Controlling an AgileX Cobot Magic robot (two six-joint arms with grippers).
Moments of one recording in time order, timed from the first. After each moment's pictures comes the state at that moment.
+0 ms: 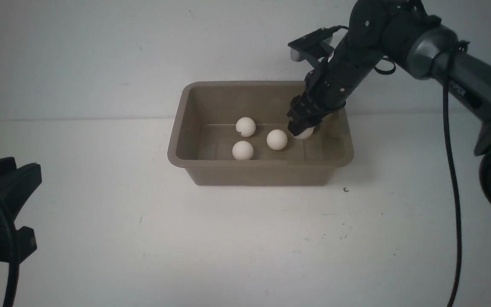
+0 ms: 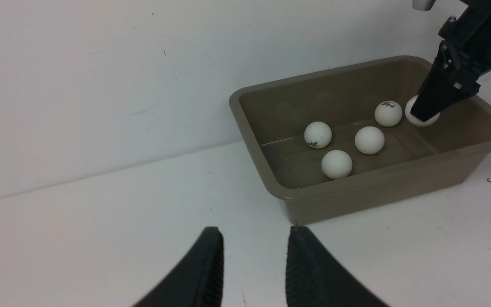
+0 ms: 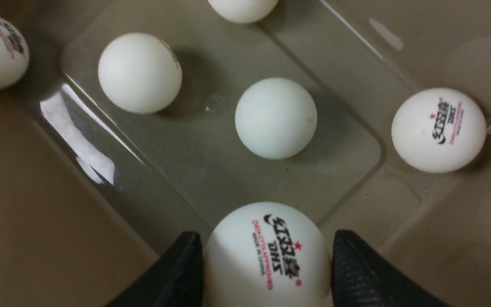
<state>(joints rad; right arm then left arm) 0.33 2.38 -2.28 0.28 1.25 -0.49 0.08 0.62 -0.52 -0.89 0.42 0.94</state>
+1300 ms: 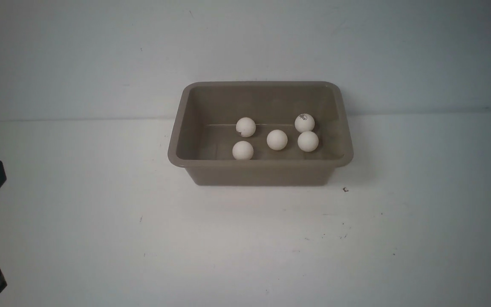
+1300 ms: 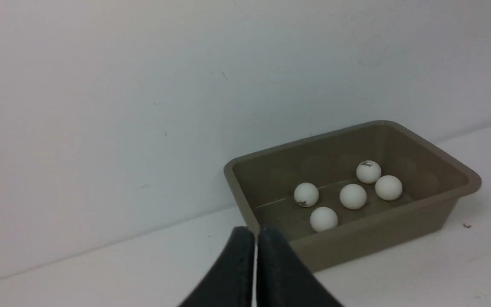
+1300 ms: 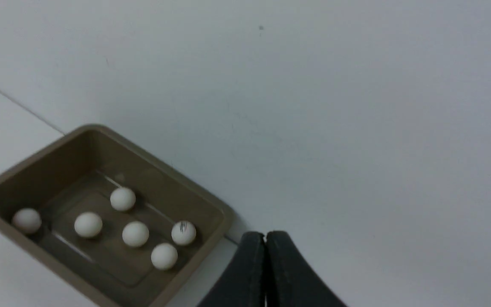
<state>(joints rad) 0.06 1.33 -1.94 0.28 1.26 -0.57 0.08 0.40 -0.52 -0.88 0.48 0.94</state>
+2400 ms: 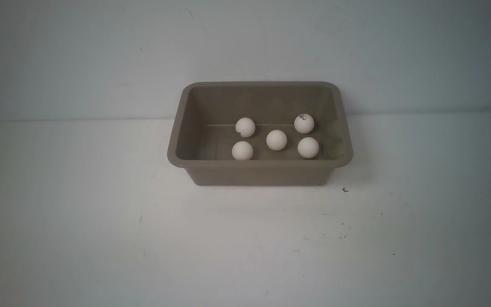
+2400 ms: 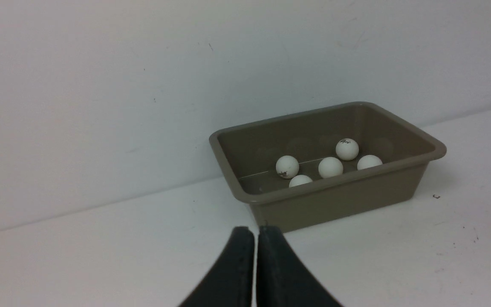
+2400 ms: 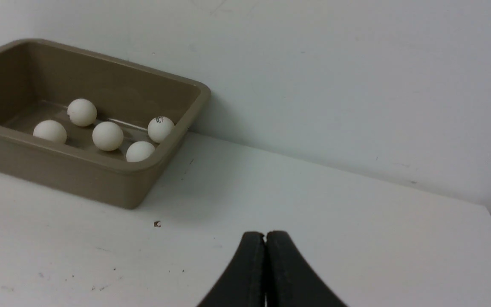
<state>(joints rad) 0.06 0.35 -0.37 0.21 0.42 -0.37 0.08 -0.02 -0.38 -0.63 0.65 0.59</state>
